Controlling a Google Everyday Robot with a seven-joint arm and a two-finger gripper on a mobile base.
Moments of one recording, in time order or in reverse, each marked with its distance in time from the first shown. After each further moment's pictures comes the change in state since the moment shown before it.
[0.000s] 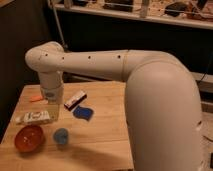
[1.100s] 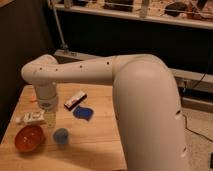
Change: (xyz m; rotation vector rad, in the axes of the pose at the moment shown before) arm -0.019 -0.006 0.052 0.008 0.027 -0.087
